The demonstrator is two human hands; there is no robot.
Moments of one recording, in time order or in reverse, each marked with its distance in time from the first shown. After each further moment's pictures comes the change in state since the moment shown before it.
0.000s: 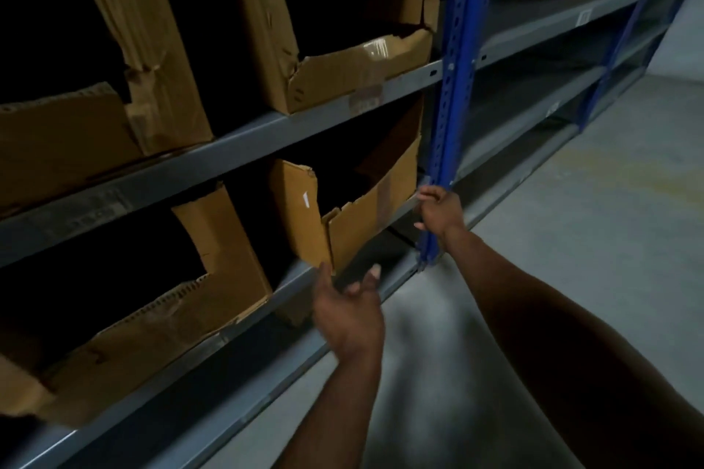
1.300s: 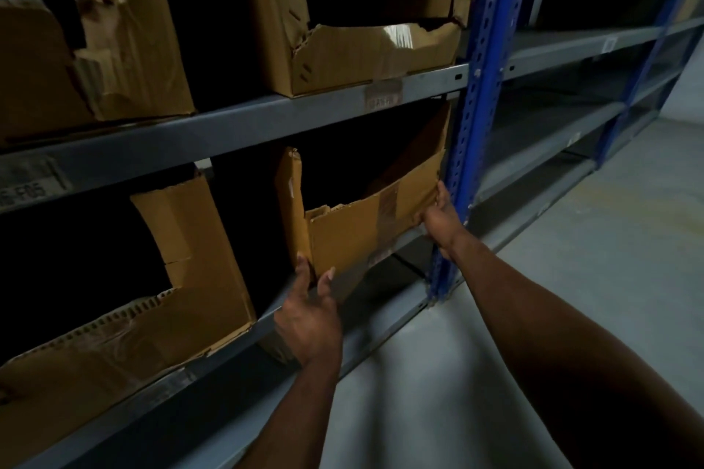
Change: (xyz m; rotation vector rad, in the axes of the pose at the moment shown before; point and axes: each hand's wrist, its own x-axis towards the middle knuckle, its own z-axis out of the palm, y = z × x) left_hand 0.114 -0.089 0.027 0.079 0.229 0.214; right_hand 0.081 0.031 0.028 -0.093 -0.236 -0.125
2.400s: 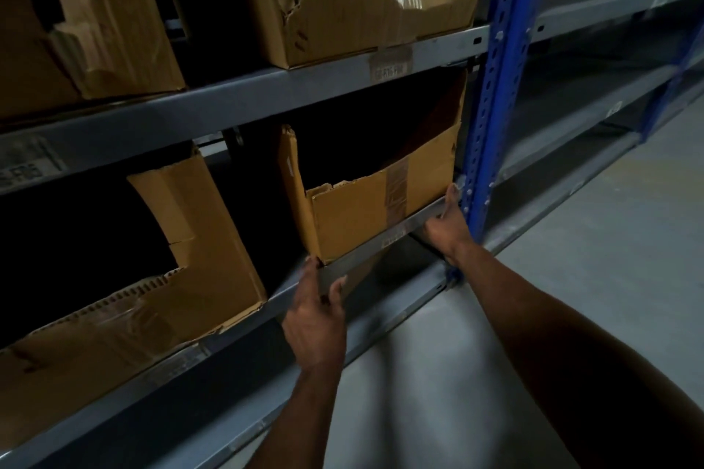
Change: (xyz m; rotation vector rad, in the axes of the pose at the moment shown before) left_hand -0.011 -0.038 -0.017 0.299 -0.075 0.268; right_hand 0.006 0.058 0.018 -0.222 0.066 -0.003
